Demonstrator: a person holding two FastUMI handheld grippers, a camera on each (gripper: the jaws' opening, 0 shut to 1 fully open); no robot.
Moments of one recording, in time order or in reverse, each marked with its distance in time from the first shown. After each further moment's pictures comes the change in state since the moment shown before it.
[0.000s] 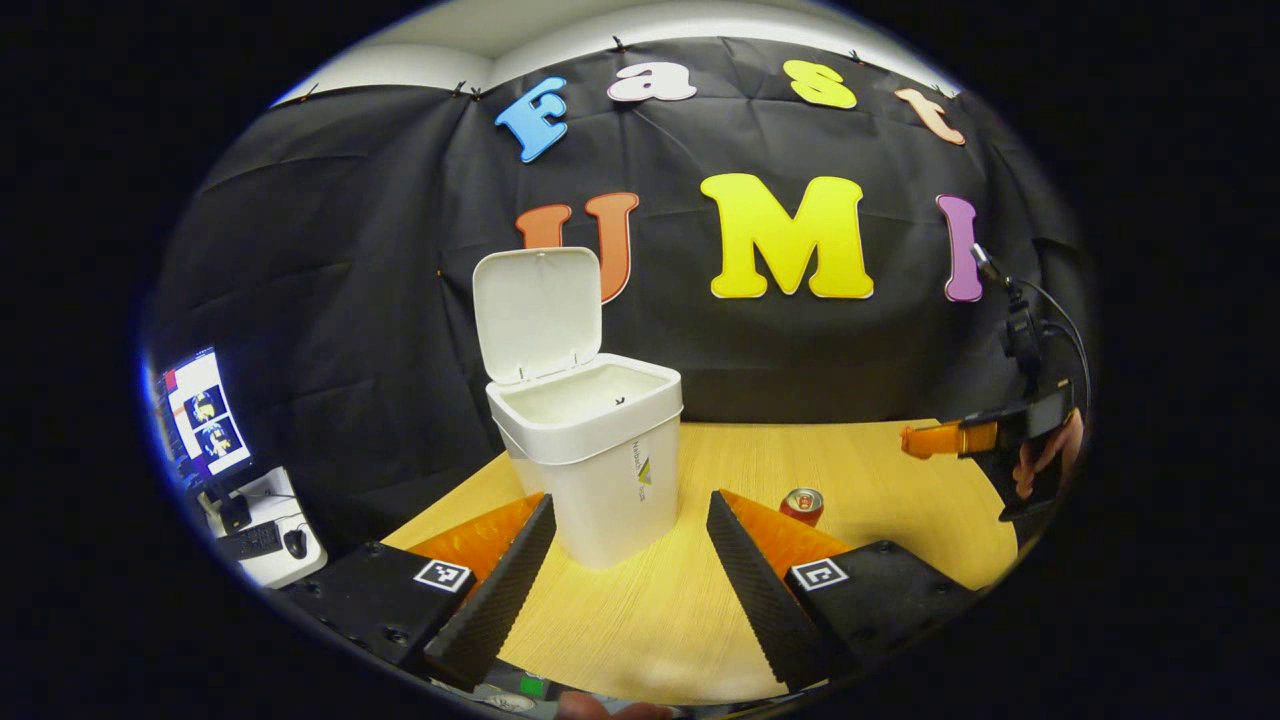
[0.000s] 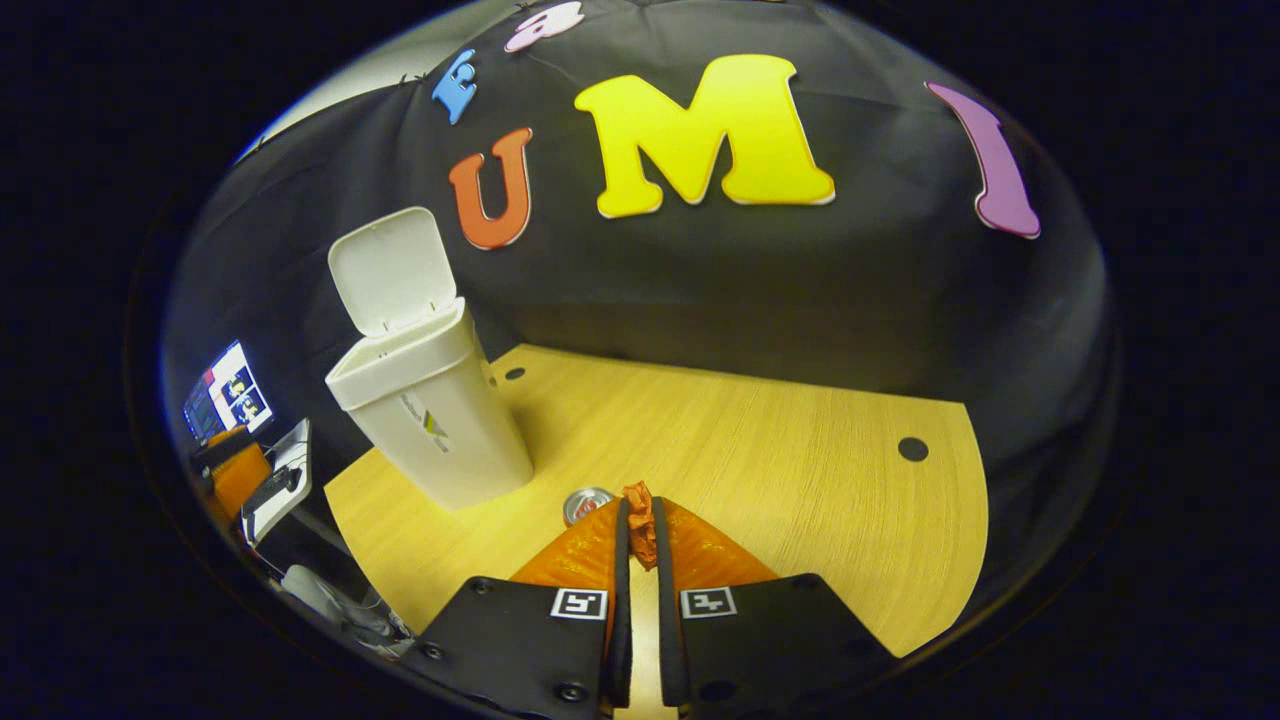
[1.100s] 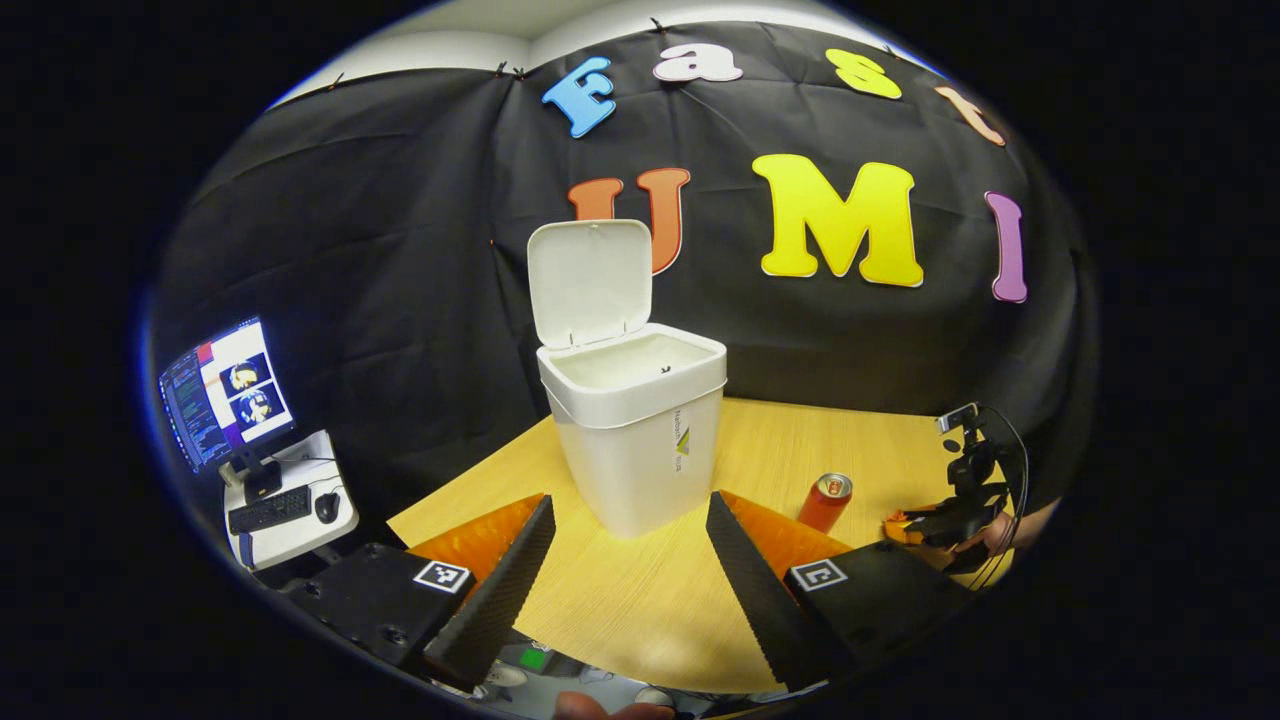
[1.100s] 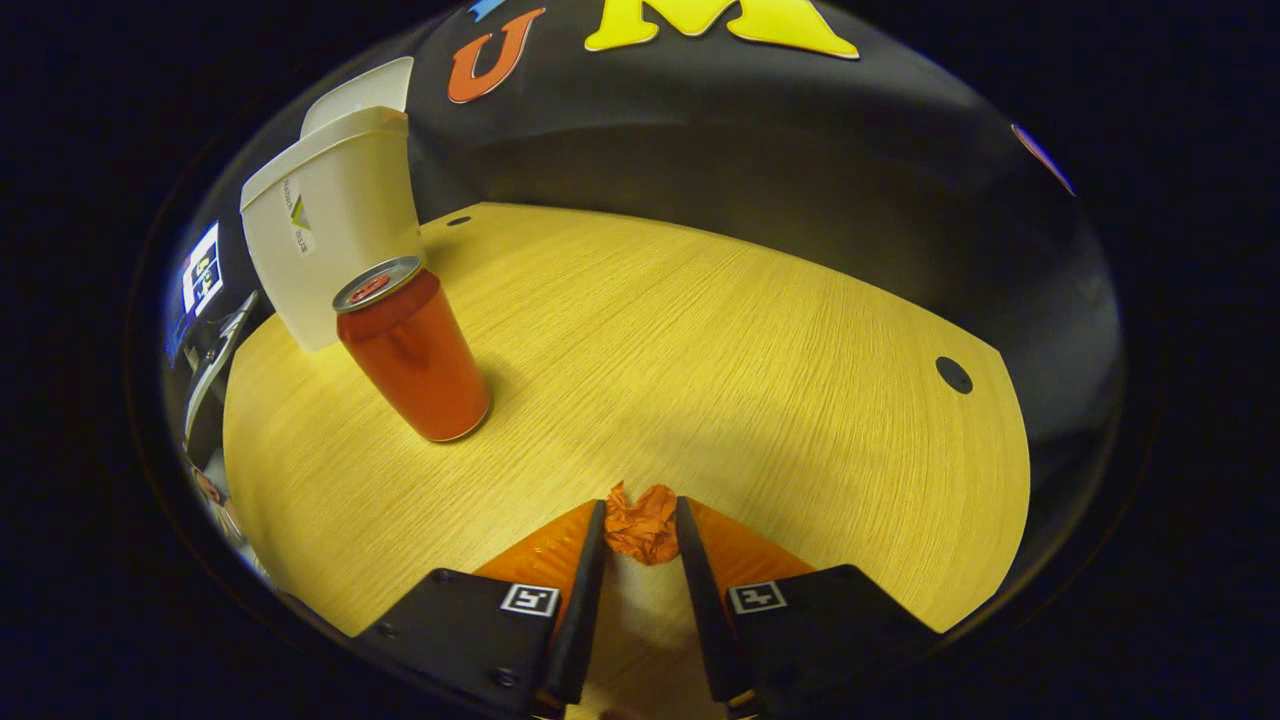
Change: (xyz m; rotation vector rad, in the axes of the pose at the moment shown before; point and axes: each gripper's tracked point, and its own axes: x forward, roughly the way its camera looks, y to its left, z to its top) left arm -0.022 0.013 -0.017 -0.058 0.112 0.173; right arm 0.126 -0.122 -0.201 -0.211 0.300 -0.100
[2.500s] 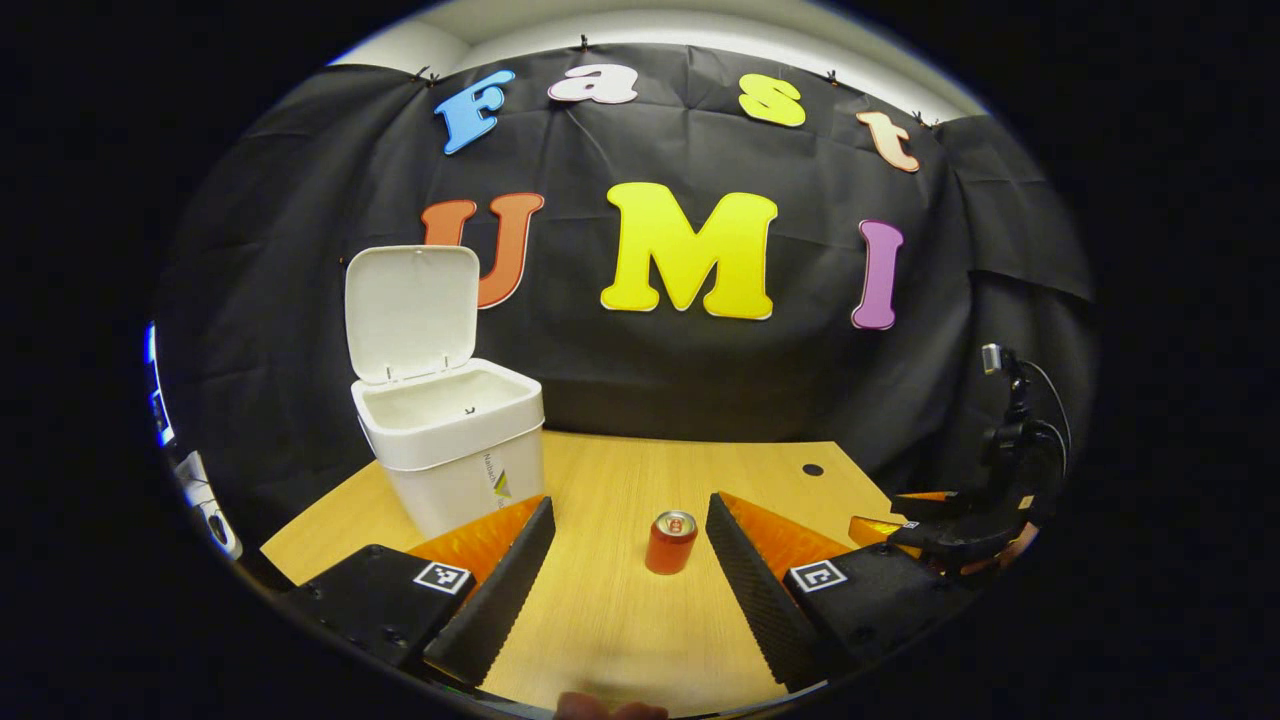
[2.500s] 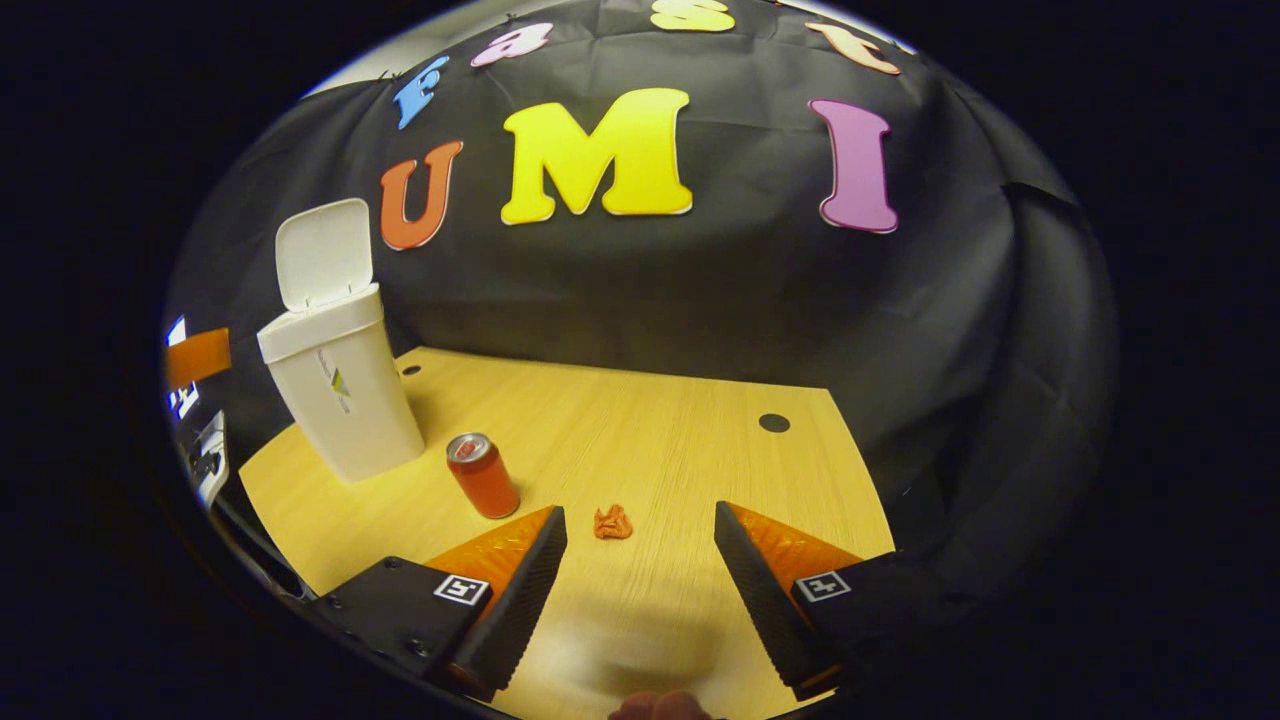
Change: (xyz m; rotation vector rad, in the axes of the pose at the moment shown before) left arm 0.011 -0.114 0.024 0.003 -0.105 -0.414; right arm -0.197 -0.001 0.041 0.233 -0.273 -0.203
